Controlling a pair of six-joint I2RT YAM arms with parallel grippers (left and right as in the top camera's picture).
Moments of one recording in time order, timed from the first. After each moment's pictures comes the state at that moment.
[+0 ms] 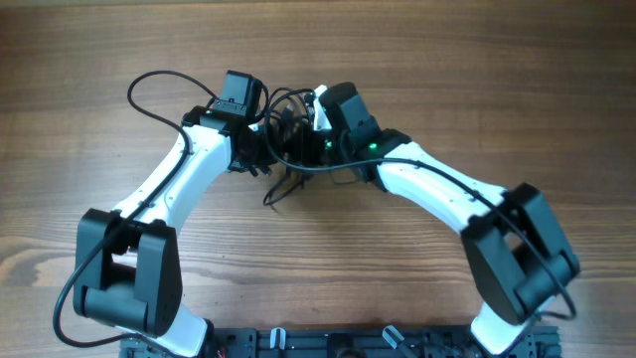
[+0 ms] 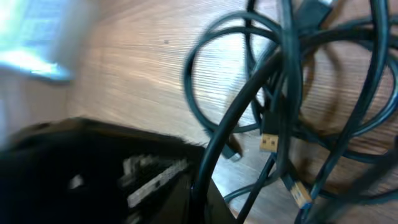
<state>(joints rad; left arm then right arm) -0.27 1.74 1.19 -0.73 0.10 -0.49 0.62 1.85 1.18 -0.10 -0.44 0.68</state>
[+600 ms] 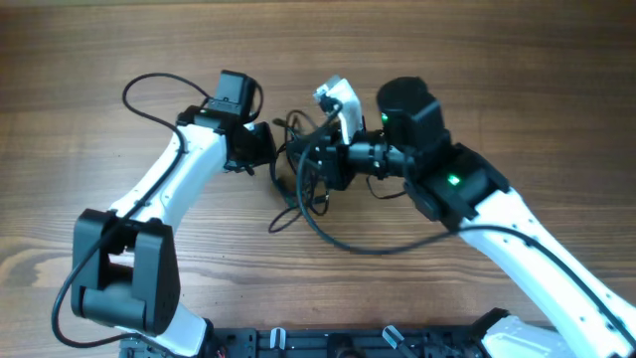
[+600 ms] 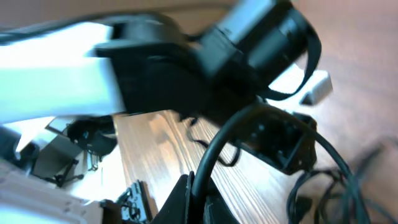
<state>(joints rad) -0.23 1.74 1.18 -0.73 0.14 -0.51 0.62 1.35 1.18 -0.29 -0.65 0.29</state>
